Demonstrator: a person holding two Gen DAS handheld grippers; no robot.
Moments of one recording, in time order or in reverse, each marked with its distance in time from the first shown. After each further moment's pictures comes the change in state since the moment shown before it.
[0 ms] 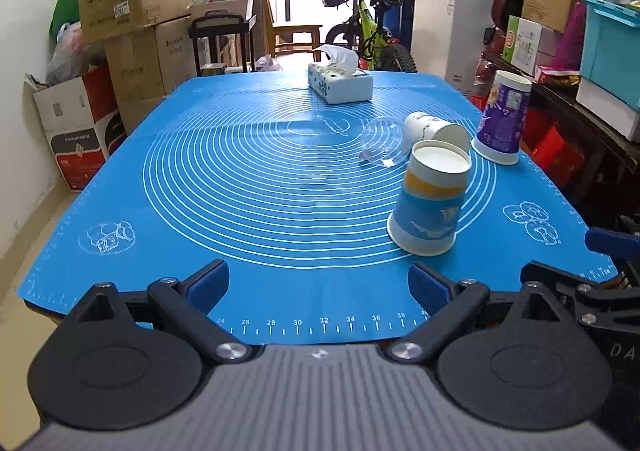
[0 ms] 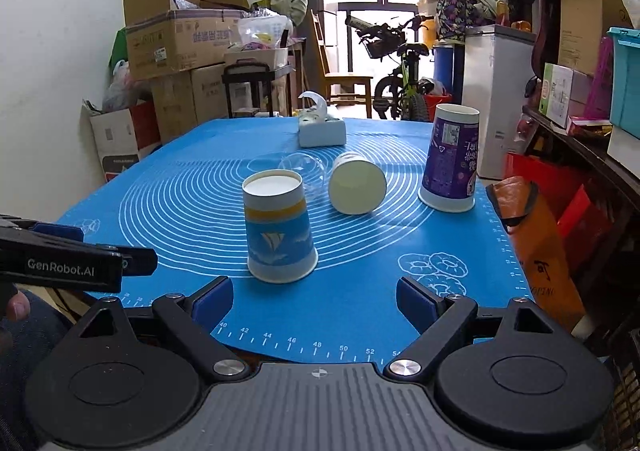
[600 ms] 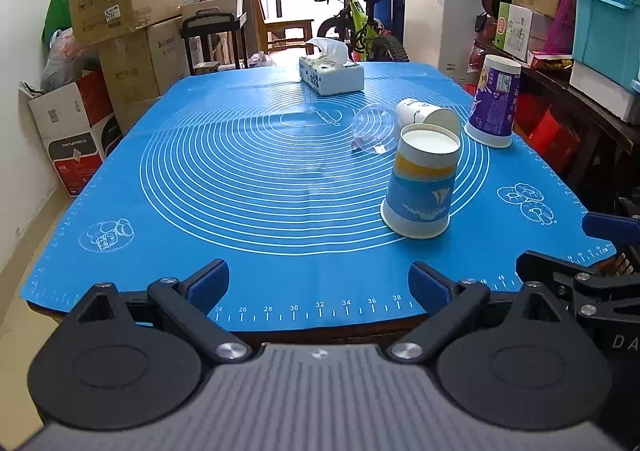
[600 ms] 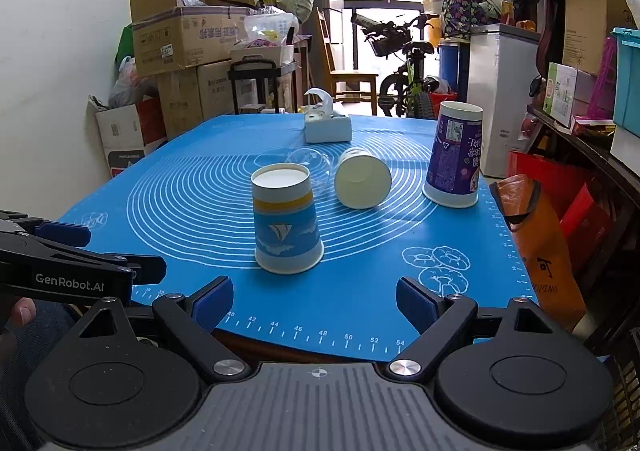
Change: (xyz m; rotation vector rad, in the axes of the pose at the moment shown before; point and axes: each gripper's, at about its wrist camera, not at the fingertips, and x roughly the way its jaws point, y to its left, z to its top) left arm -0.001 -0.006 -0.006 0.034 0.015 -0.001; right arm -0.004 0.003 -0.003 -0.007 0.011 0.014
